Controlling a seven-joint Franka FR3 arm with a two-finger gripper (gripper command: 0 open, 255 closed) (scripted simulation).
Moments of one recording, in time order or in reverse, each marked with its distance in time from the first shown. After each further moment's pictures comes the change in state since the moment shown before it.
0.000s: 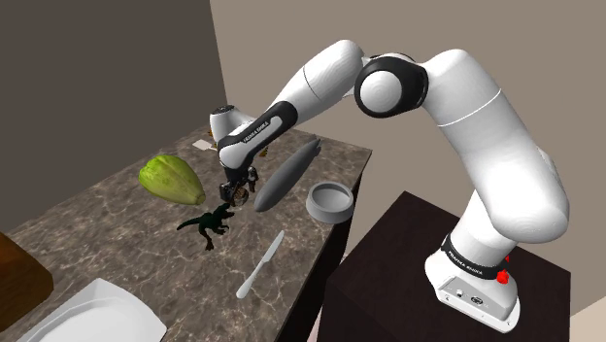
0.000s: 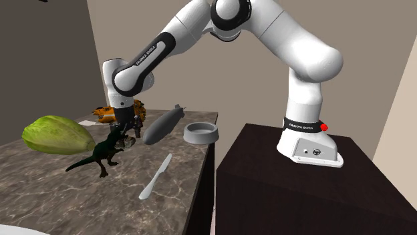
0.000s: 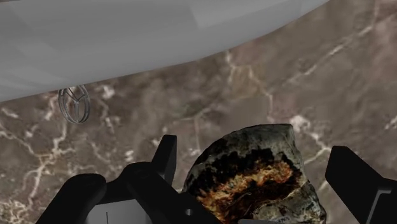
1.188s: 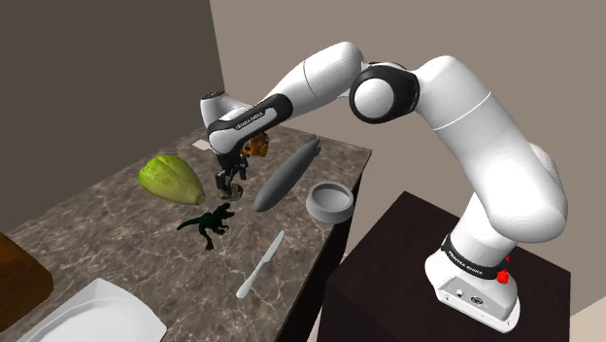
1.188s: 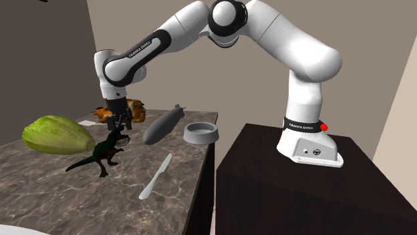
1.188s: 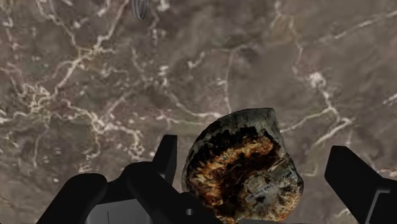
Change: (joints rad) arm -0.029 0.067 0.042 0.210 -0.053 -0.151 -0.275
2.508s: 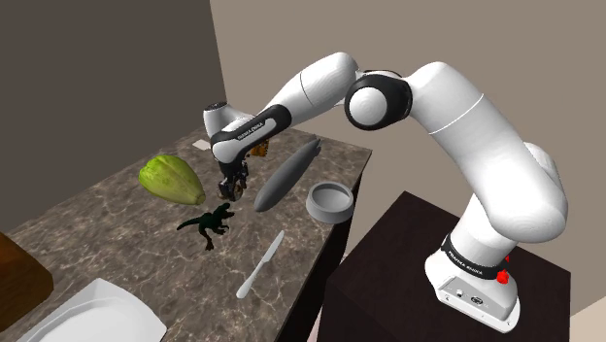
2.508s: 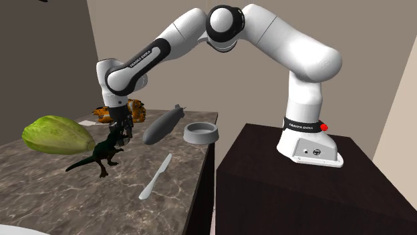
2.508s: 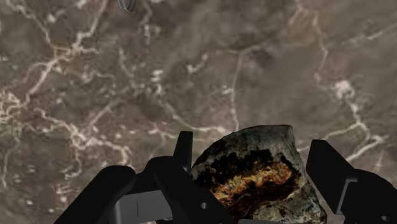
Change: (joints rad) arm 0.002 0.055 -0.006 0.012 -0.009 0.042 -0.011
